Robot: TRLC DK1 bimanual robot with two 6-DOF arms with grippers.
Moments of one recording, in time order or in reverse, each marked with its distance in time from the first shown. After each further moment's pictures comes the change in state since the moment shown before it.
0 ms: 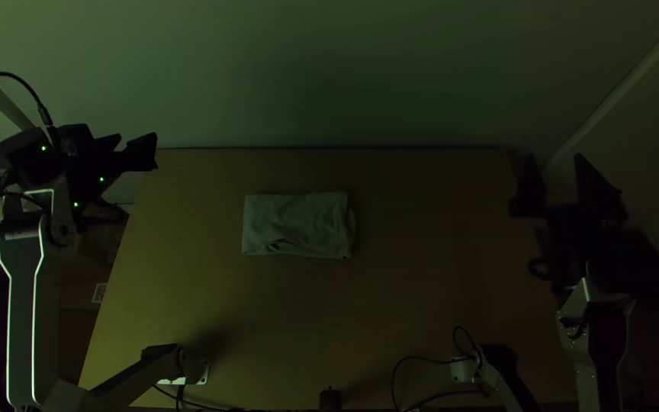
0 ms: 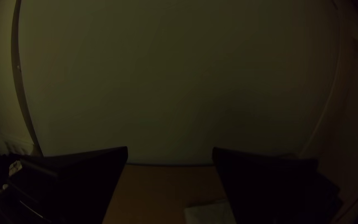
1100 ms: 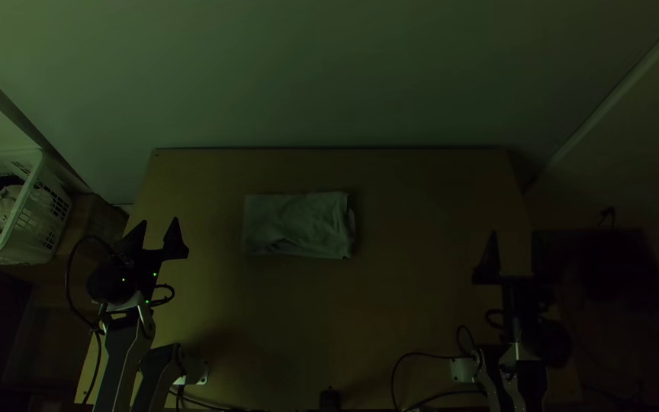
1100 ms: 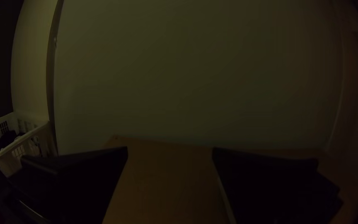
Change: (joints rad) left arm 0.127 -0.520 -1.188 0.886 -0.007 -0.035; right arm -0.020 -0.639 -0.809 0.315 0.000 -0.010
